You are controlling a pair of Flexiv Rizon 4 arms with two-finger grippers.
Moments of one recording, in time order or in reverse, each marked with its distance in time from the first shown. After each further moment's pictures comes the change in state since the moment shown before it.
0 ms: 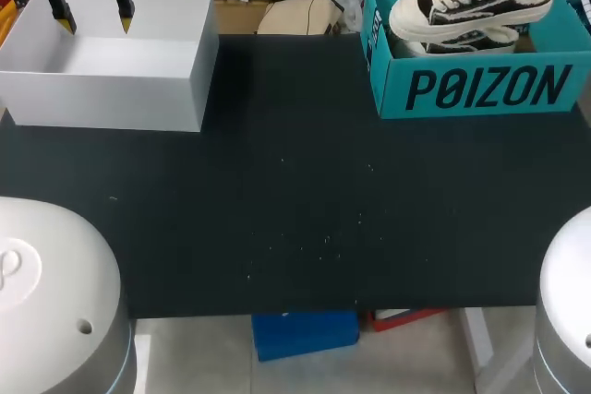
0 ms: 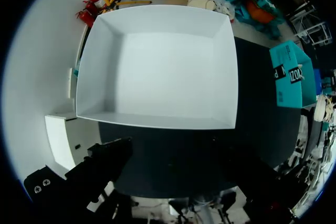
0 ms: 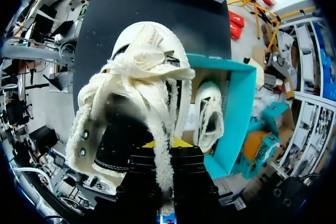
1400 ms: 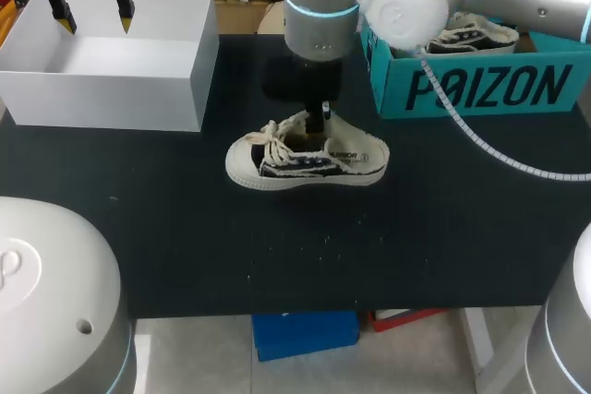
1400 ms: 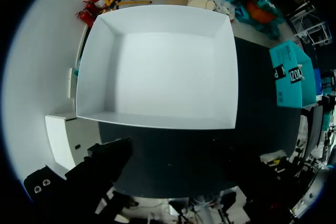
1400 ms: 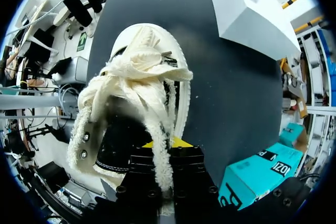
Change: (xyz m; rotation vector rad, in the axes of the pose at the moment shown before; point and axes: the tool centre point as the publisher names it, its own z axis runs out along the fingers) left arm 0.000 0.000 0.000 0.000 0.000 0.000; right arm 0.190 0.306 0.110 -0.180 0.039 0.087
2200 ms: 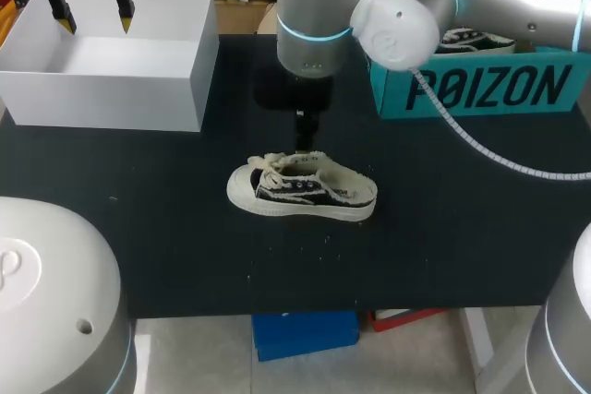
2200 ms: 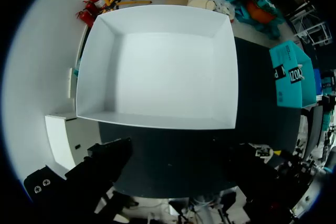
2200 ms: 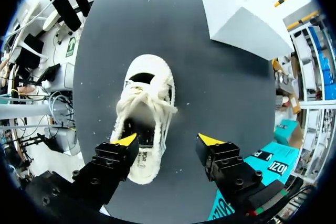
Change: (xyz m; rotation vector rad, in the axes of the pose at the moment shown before) left arm 0.000 0.000 0.000 0.000 0.000 0.000; right arm -0.009 0.013 0.005 -0.032 -0.089 0.042
